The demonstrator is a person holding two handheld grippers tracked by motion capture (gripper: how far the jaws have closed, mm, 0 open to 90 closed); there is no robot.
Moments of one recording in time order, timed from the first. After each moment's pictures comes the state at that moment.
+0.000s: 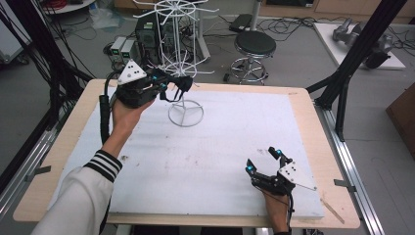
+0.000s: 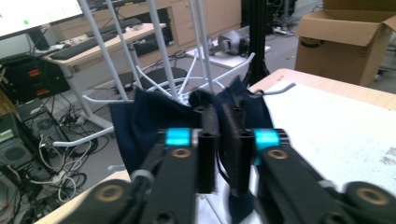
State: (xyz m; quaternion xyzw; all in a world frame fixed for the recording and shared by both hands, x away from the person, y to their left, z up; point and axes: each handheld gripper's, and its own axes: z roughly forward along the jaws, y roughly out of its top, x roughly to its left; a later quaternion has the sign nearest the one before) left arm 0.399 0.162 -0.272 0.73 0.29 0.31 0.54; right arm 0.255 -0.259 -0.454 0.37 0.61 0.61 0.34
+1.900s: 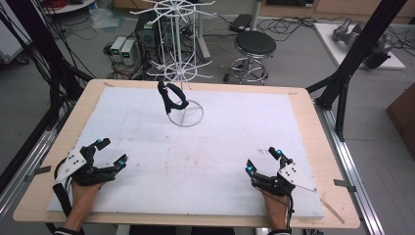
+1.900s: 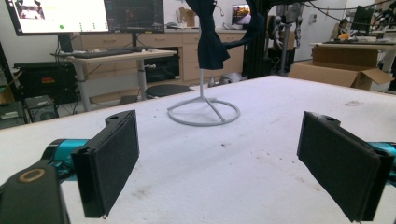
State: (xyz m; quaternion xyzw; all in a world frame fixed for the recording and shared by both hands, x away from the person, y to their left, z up) left arm 0.272 0.293 -0.450 0.64 0.30 0.31 0.64; right arm 0.253 -0.258 -0.455 0.36 0.61 0.61 0.35
